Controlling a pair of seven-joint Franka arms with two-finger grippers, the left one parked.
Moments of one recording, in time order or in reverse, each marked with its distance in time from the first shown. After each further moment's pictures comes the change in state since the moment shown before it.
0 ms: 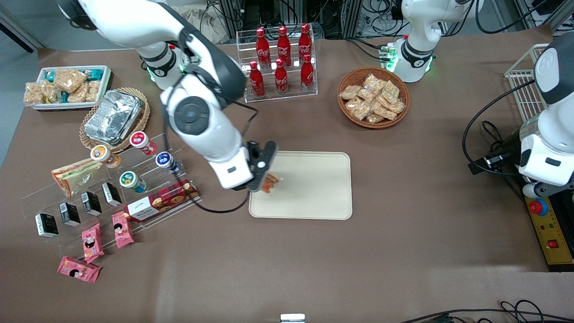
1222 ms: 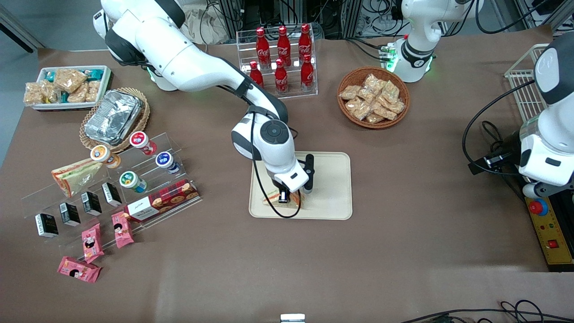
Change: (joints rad) arm 0.129 0.295 -0.010 -0.004 -0.383 0.346 -0.028
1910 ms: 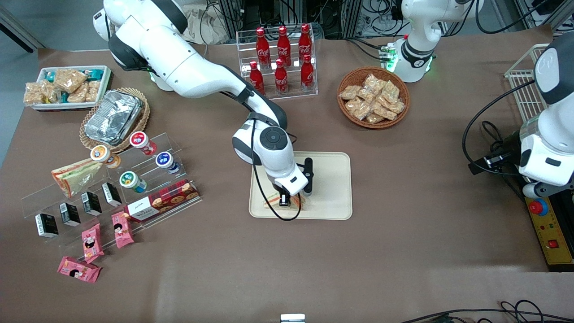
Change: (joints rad) arm -0.001 0.030 -0.008 0.003 0.001 0.044 -0.015
